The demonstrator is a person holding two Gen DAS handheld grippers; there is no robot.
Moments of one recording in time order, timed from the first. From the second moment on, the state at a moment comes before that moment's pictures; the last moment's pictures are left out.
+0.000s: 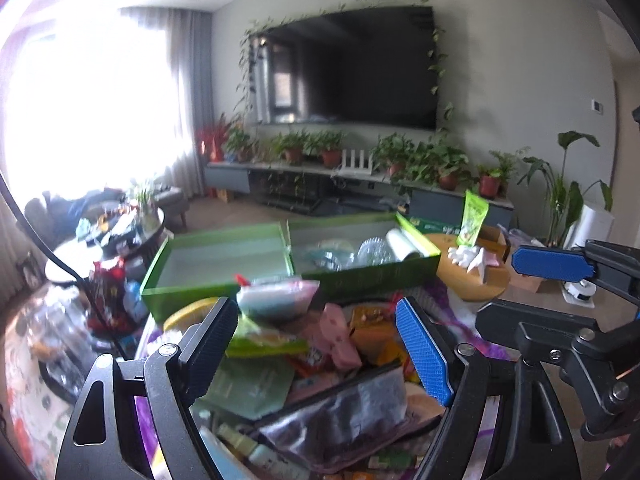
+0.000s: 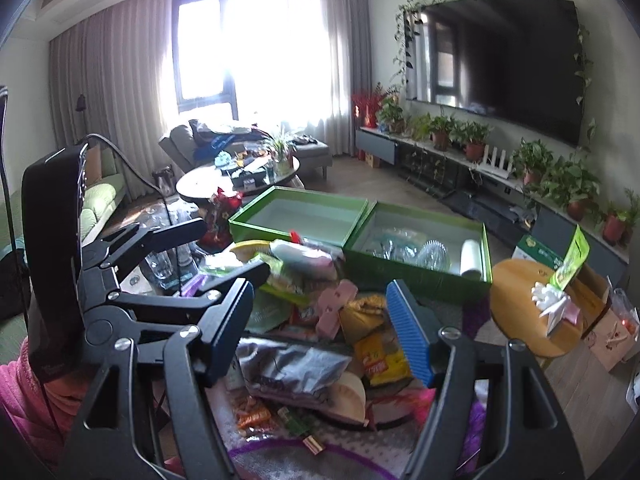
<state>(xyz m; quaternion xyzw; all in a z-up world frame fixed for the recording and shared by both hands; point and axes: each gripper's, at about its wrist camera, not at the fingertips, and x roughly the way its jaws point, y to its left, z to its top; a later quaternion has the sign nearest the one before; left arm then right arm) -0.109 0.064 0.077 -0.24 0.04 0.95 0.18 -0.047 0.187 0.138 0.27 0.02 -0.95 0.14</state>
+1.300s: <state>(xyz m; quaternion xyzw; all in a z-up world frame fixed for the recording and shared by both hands) -0.148 0.043 -0.007 -0.33 0.01 0.94 0.12 -0.109 0.169 -0.009 0.45 -0.03 -0.88 0.17</state>
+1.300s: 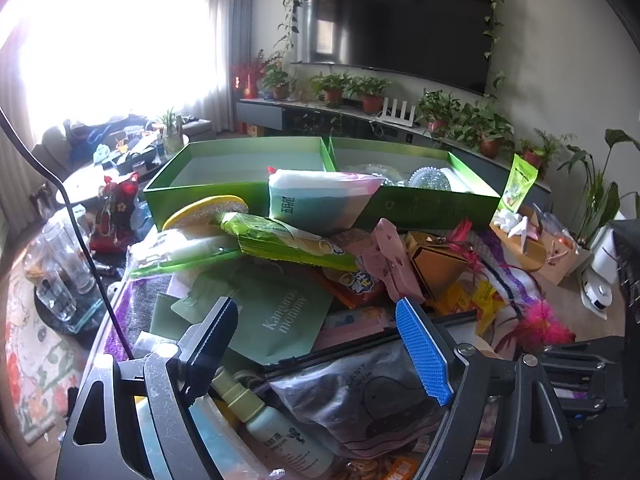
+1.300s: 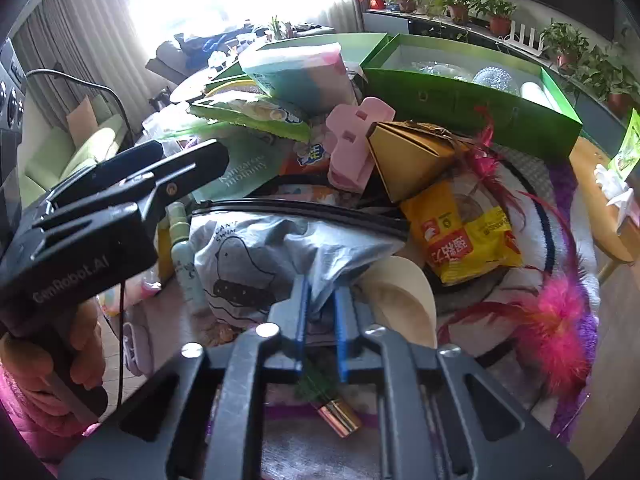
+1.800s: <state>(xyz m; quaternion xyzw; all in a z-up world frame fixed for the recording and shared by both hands) -0.134 0.074 -0.017 -0.35 0.03 0.92 0.17 -0.080 0.229 0.006 0.43 -0.08 -0.89 0.10</state>
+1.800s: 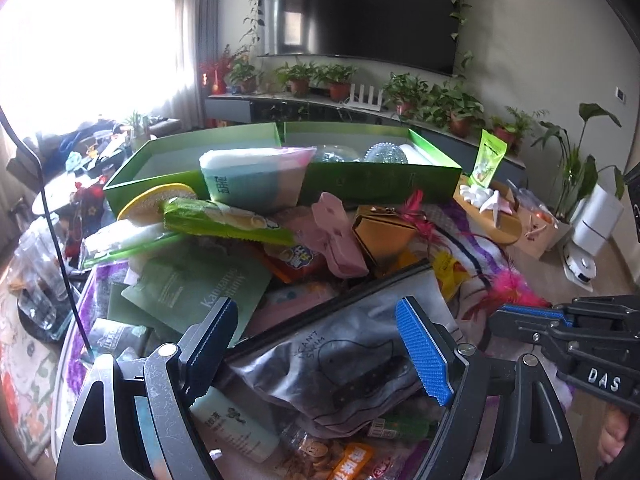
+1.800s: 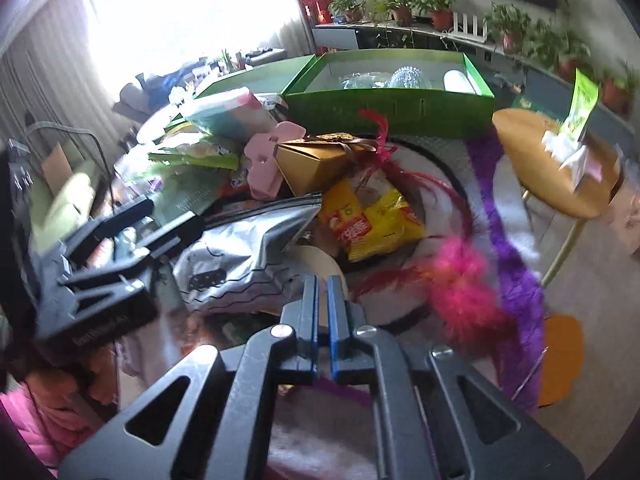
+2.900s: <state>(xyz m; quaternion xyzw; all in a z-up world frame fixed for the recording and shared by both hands) -0.110 0.094 -0.038 -0.40 0.03 0.89 0.23 -0.071 0.233 -0.025 0.47 -0.09 -0.87 0.09</state>
